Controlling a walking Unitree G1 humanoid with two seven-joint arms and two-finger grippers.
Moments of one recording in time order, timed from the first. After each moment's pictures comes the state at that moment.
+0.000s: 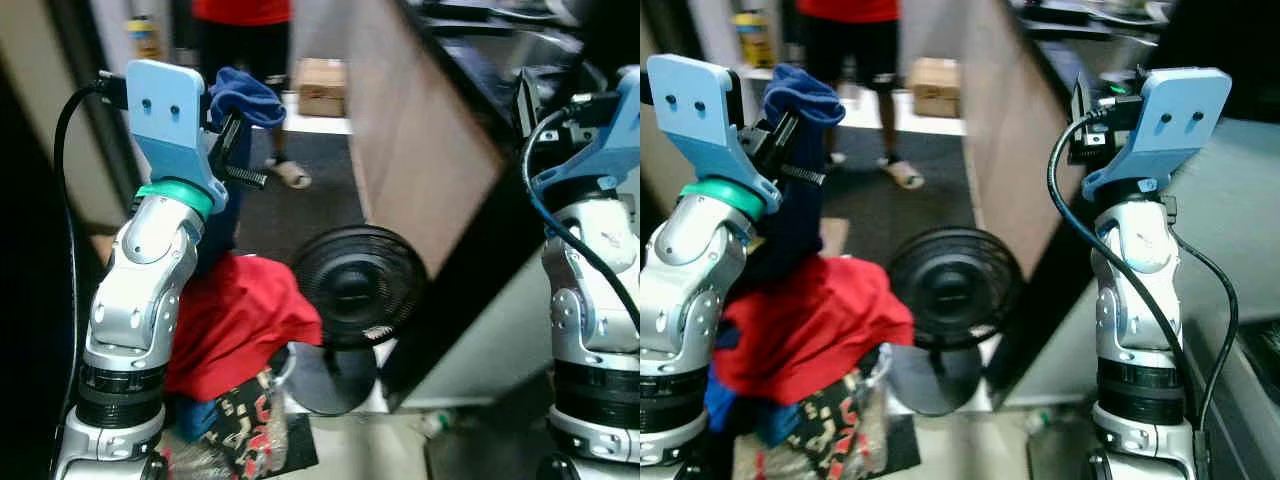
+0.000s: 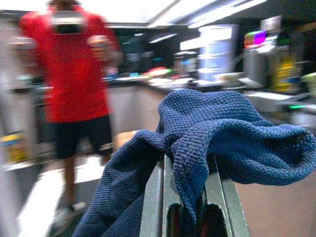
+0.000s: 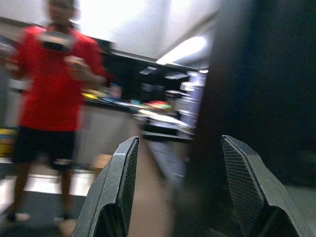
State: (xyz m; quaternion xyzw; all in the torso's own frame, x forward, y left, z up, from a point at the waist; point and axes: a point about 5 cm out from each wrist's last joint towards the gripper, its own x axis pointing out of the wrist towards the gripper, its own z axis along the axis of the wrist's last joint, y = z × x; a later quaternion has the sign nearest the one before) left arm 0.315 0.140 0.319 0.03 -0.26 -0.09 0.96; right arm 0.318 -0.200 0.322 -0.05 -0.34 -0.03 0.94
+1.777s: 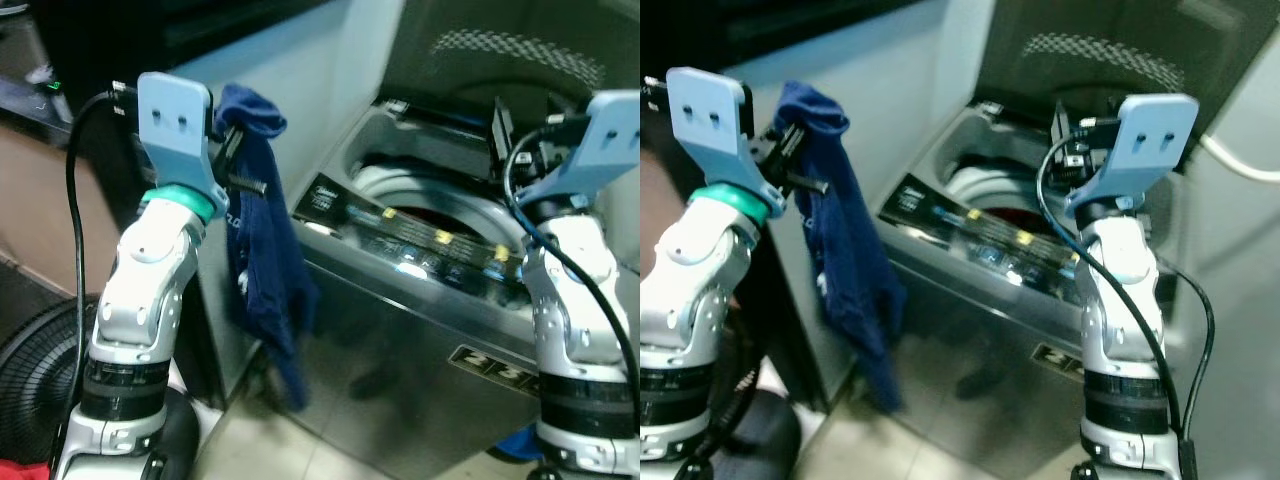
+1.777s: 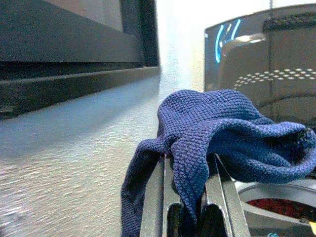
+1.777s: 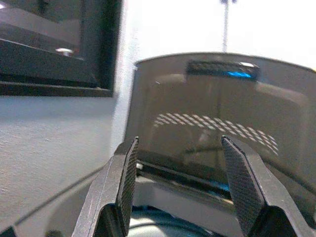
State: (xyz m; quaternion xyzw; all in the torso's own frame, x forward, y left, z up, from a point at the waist) left arm 0.325 0.147 0.311 0.03 -0.25 -0.08 0.96; right arm 0.321 -0.186 0.309 -0.02 -0.31 -0.01 0.95
